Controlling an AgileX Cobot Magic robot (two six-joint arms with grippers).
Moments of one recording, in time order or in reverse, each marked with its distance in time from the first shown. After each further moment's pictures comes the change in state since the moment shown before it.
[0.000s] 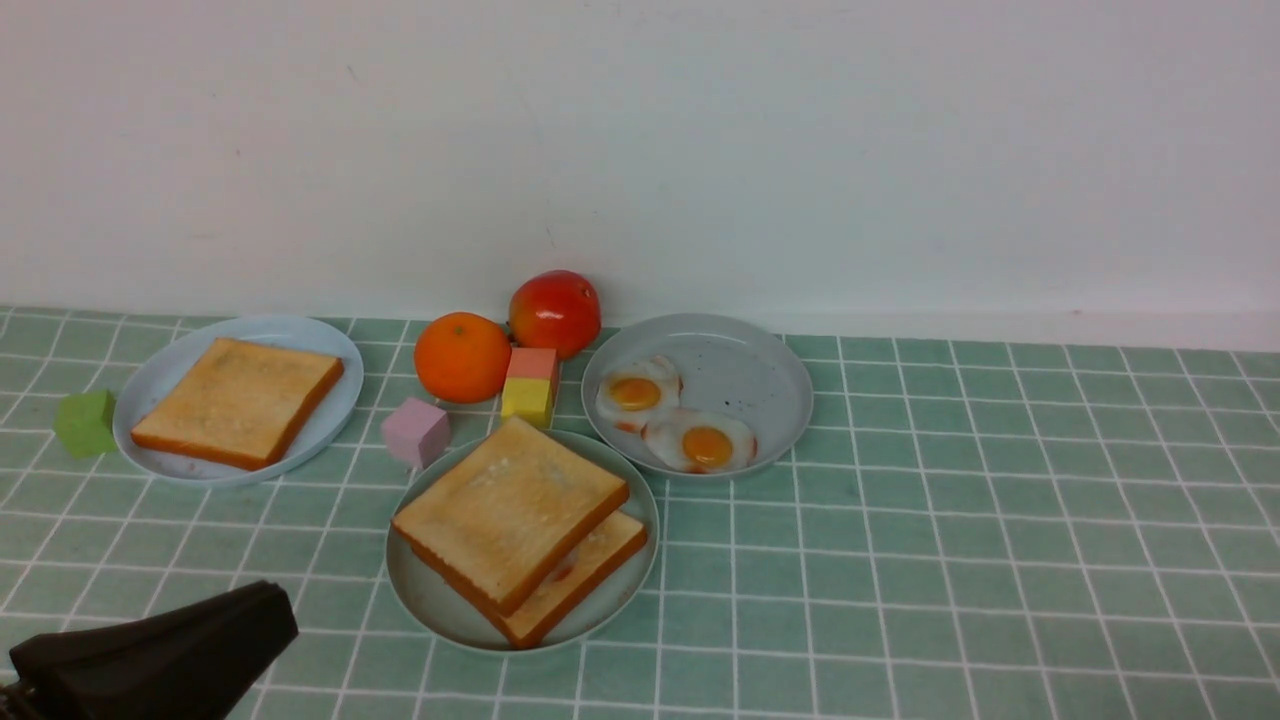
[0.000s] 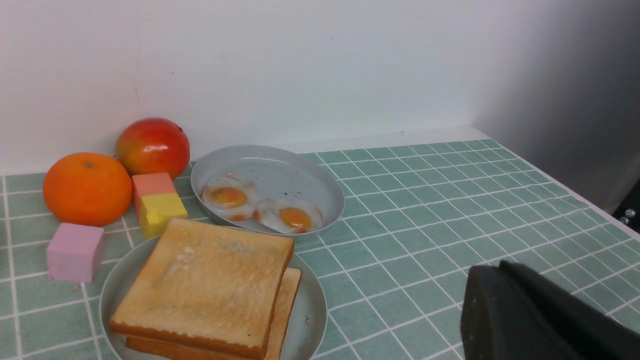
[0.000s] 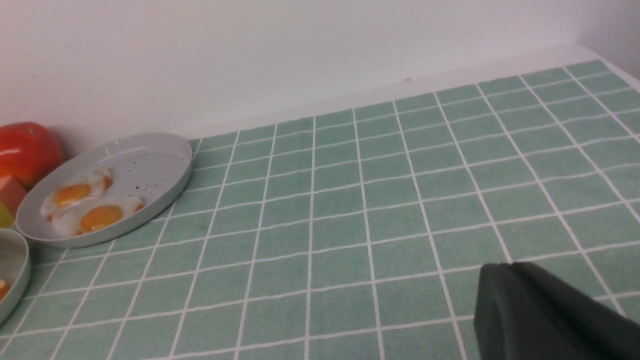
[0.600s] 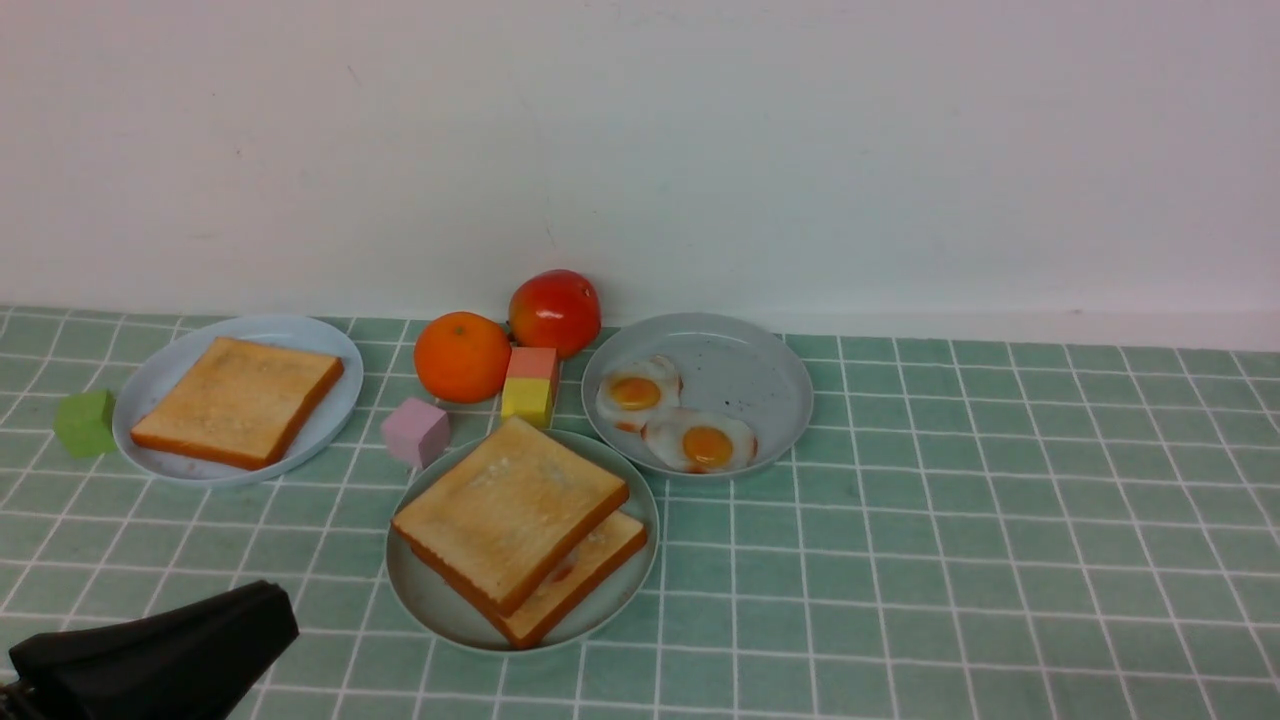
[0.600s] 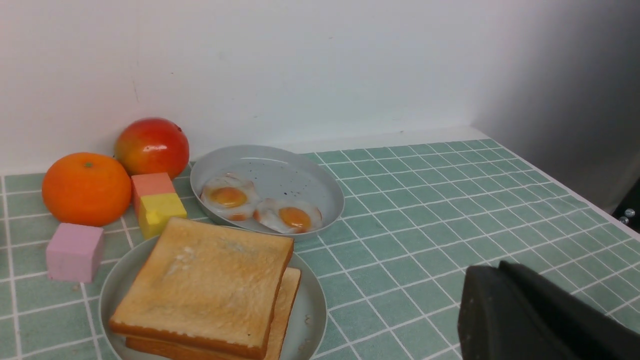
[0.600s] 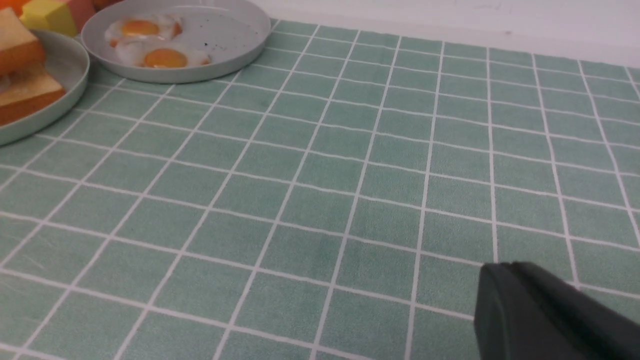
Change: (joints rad) right arm 0.065 0.000 -0.007 0.341 0.129 -0.603; left arm 0.000 0.000 0.000 0.000 0.000 0.000
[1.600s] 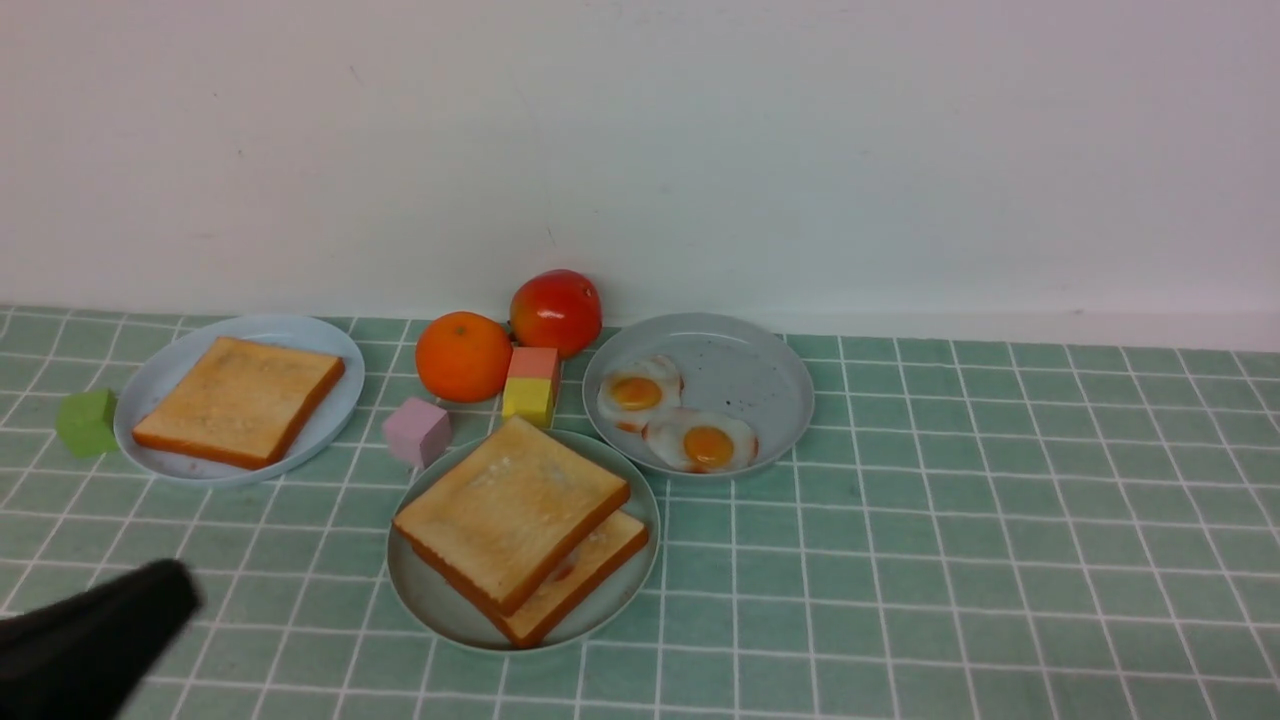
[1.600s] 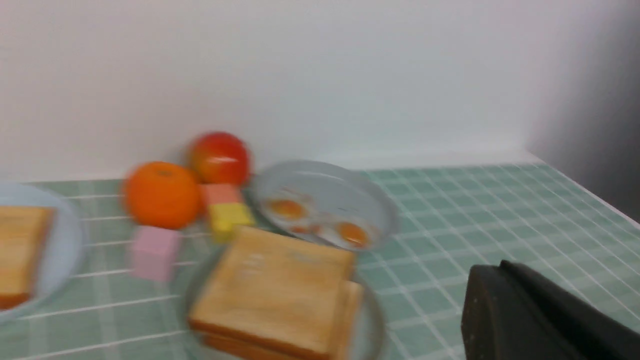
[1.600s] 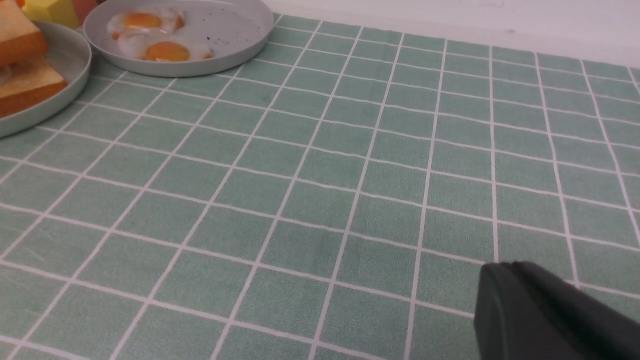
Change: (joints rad) right arm 0.000 0.000 -0.001 0.003 0.007 -0.012; left arm 0.190 -0.109 0.040 0.007 0.041 0.007
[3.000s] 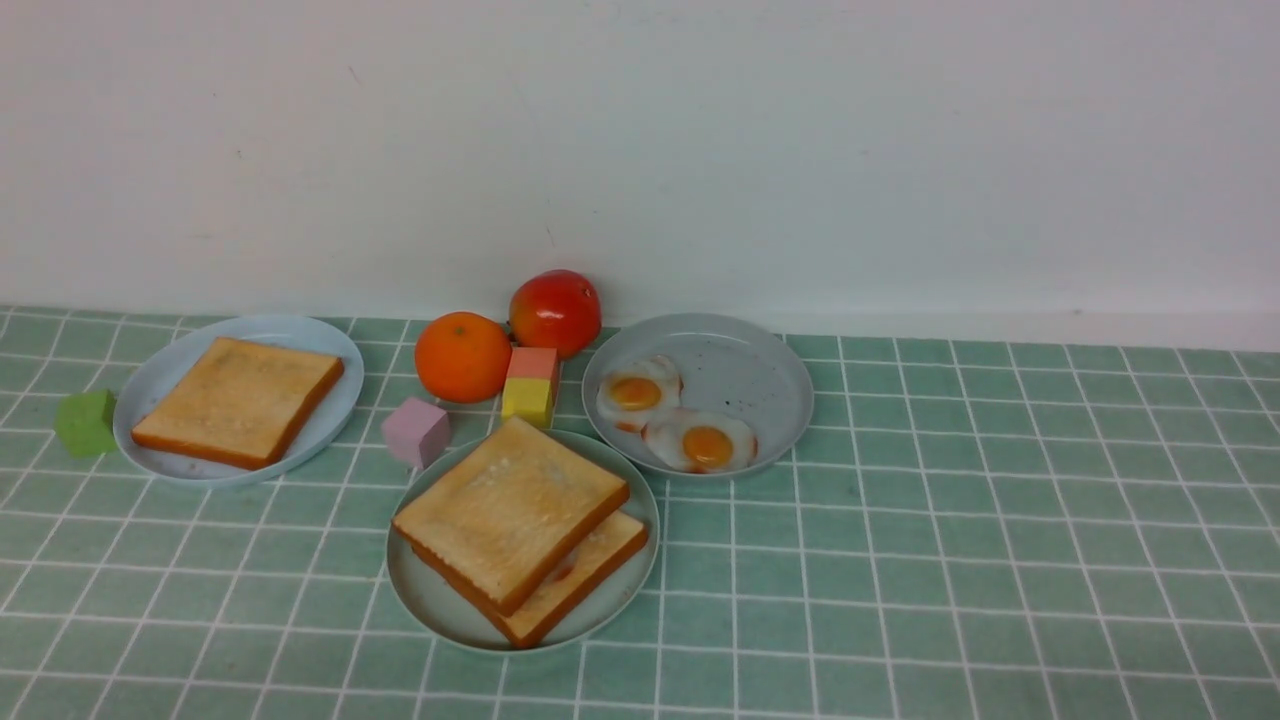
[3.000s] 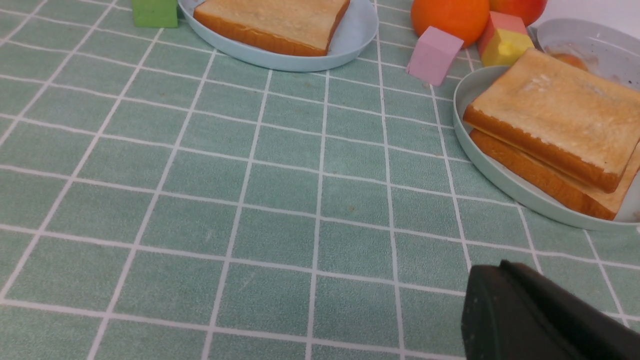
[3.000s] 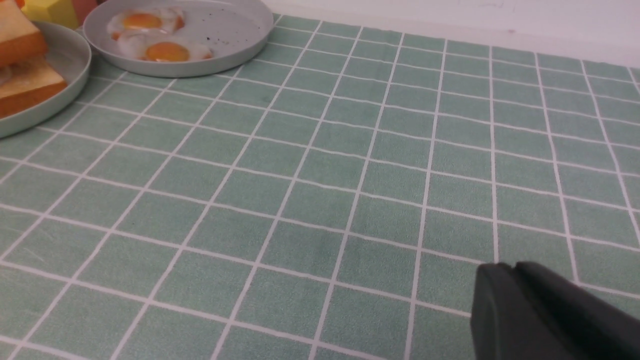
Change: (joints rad) right arm 0.001 -0.001 0.000 0.000 0.000 -0.002; left arm 0.391 -0.321 0.230 0.021 0.369 -0.007
